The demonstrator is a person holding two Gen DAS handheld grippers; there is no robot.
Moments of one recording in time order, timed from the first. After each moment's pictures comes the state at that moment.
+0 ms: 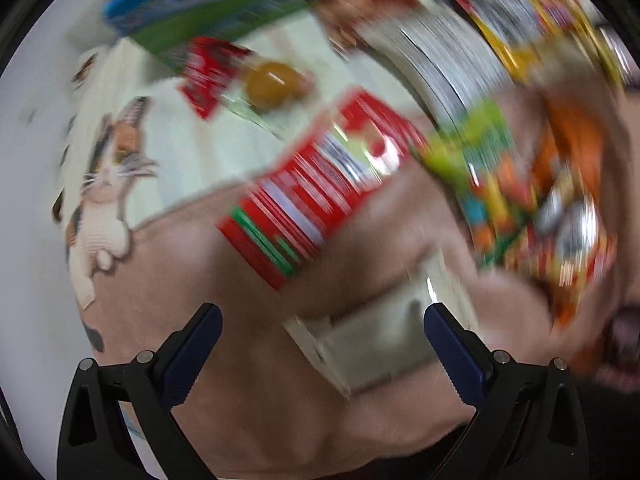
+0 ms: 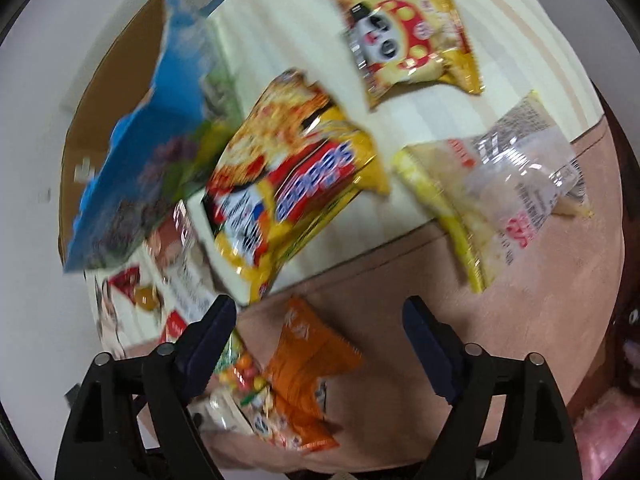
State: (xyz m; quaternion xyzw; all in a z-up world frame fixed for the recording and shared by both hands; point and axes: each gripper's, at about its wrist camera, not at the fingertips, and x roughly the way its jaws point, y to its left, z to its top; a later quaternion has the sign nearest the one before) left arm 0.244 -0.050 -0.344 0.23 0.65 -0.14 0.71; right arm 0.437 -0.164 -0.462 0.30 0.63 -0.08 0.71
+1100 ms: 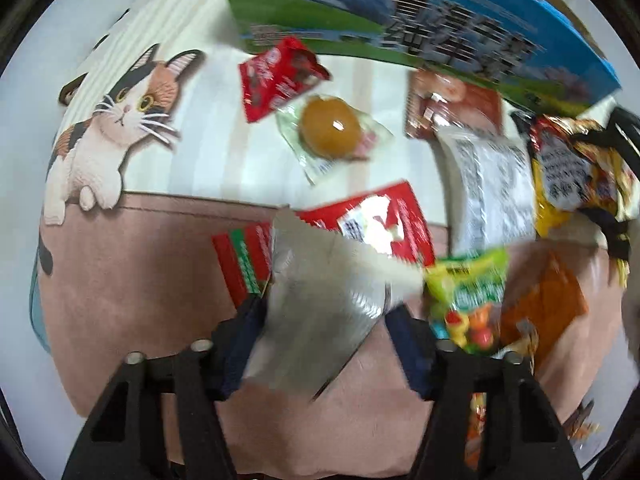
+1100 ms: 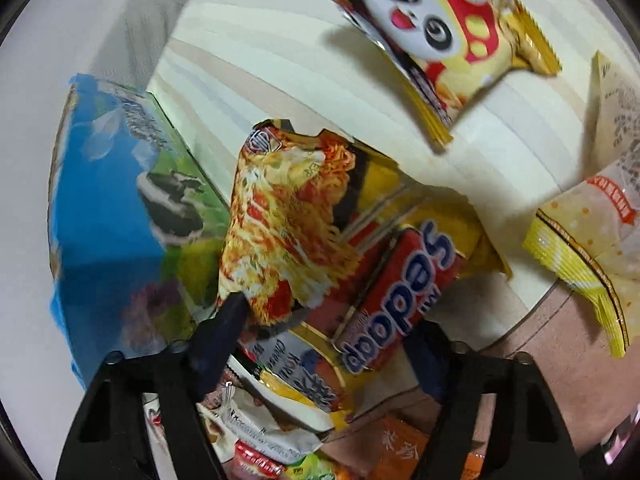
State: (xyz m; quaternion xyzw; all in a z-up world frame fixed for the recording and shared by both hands) left arm 0.277 -0.050 -0.327 -0.01 0.66 -0.02 0.75; right arm 0.464 -0.205 -0.521 0.43 0.54 -0.18 0.70
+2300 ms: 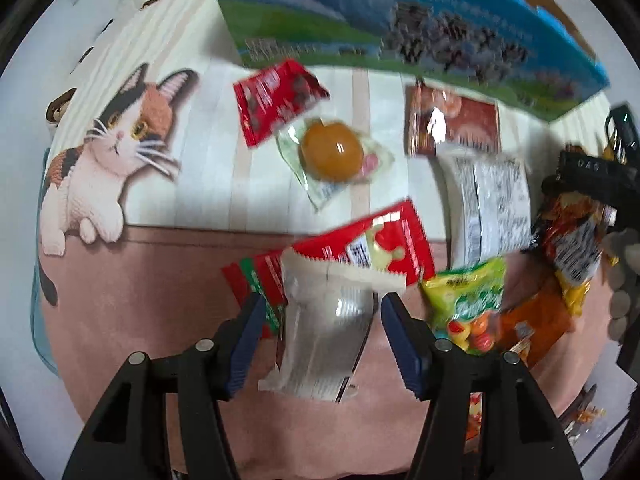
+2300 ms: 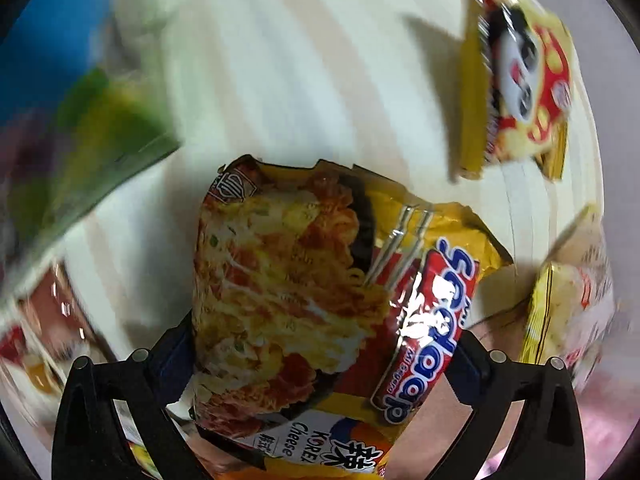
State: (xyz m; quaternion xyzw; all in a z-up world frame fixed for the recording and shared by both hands) left arm 0.332 -0.031 -0.334 0.01 0.67 -0.06 0.74; right arm 0.471 -0.209 -0.504 0.11 0.70 -0.21 0.68
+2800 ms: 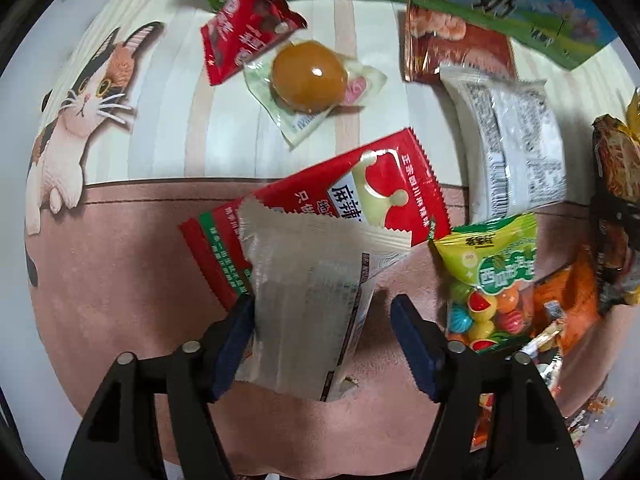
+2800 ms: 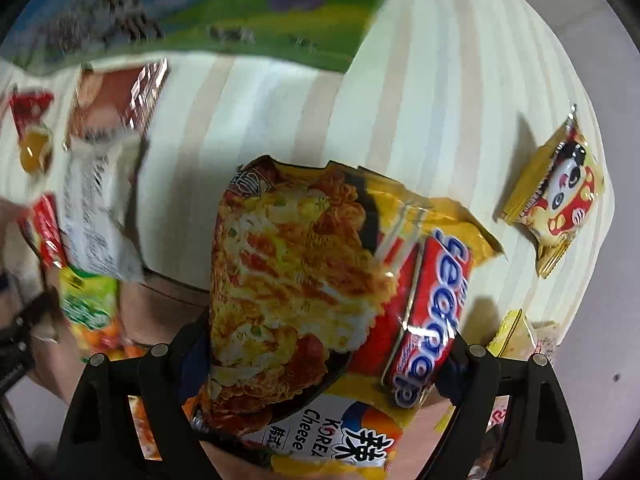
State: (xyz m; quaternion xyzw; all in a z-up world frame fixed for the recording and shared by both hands) left arm 0.310 -0.048 -0.412 0.04 0.69 -0.04 0.72; right arm 0.426 -0.181 -0.473 -0.12 0.72 -0.02 0.68
